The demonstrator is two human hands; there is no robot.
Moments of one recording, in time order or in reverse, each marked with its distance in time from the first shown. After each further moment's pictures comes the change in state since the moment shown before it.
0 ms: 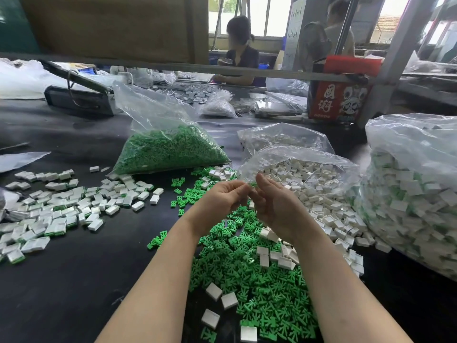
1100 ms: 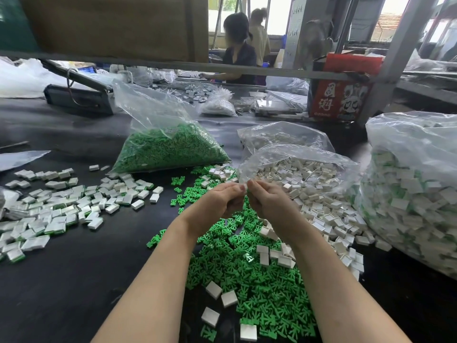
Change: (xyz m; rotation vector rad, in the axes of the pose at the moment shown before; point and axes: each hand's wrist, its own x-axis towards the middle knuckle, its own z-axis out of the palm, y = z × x) left_hand -0.007 0.002 -0.002 -0.040 -0.083 -0.046; right_hand -0.001 0.002 0.014 -0.429 0.033 -0.155
